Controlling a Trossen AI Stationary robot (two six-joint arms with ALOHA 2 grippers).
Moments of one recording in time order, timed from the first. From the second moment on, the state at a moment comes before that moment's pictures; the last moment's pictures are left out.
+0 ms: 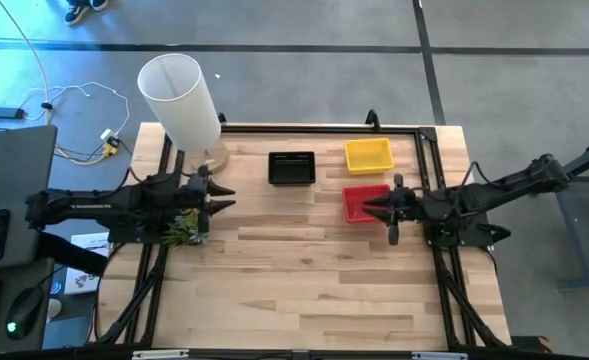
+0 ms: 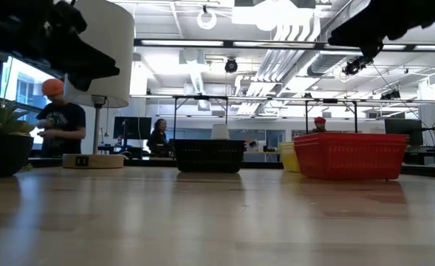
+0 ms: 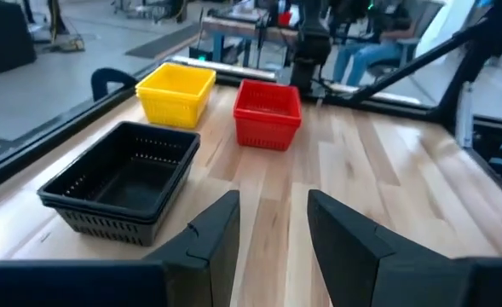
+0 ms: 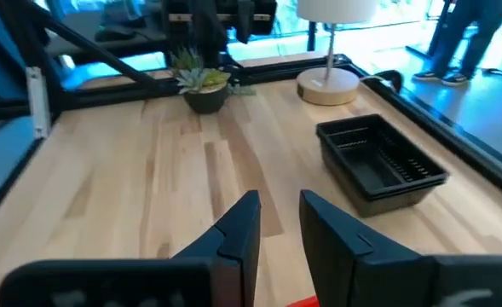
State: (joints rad) left arm 0.23 0.43 0.20 0.01 -0.03 -0.14; right arm 0.31 0.67 0.51 -0.16 0.47 0.20
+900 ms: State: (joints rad) left arm 0.23 0.16 0.01 0.03 0.08 -0.04; right arm 0.31 0.12 0.30 -0.14 0.34 0.12
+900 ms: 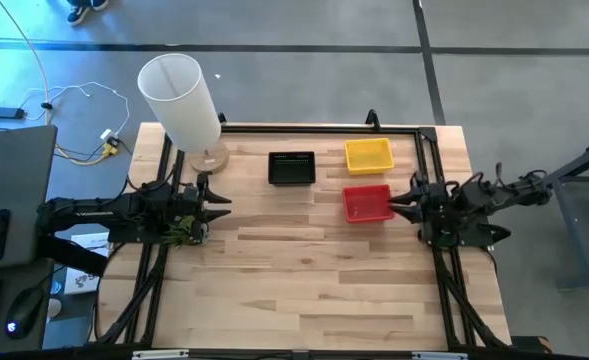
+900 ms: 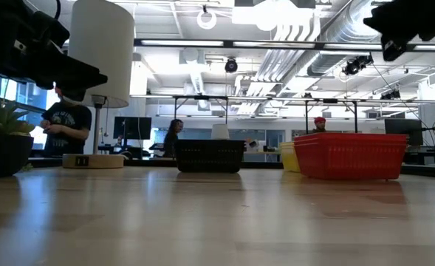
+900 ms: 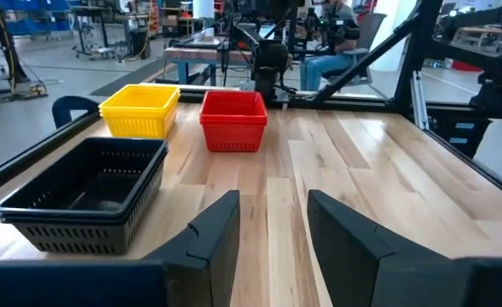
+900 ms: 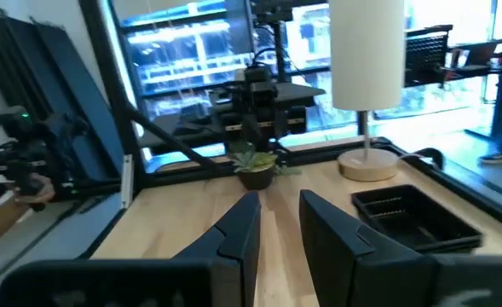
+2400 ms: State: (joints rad) left arm 0.23 0.16 0.01 0.02 0.04 -0.07; right arm 0.31 0.01 0.05 -0.06 0.34 0.12
